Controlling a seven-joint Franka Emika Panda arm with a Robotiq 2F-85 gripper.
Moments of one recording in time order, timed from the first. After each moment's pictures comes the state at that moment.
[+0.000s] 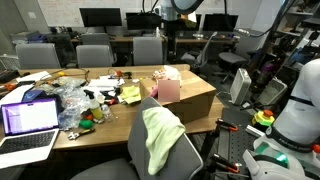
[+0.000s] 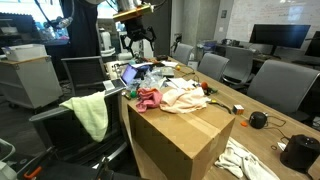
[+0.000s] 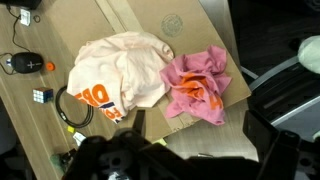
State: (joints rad) arm -0.06 -0.03 -0.09 -2.04 -0.34 2.08 -0.33
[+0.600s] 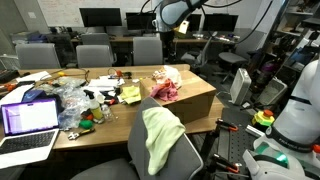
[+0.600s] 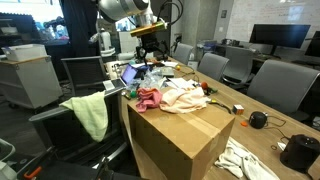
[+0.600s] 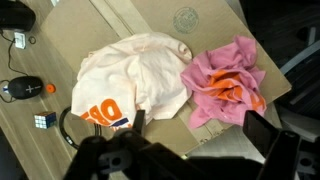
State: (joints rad) arm -0.12 0.20 -0.11 -1.89 -0.31 2.11 -0.29
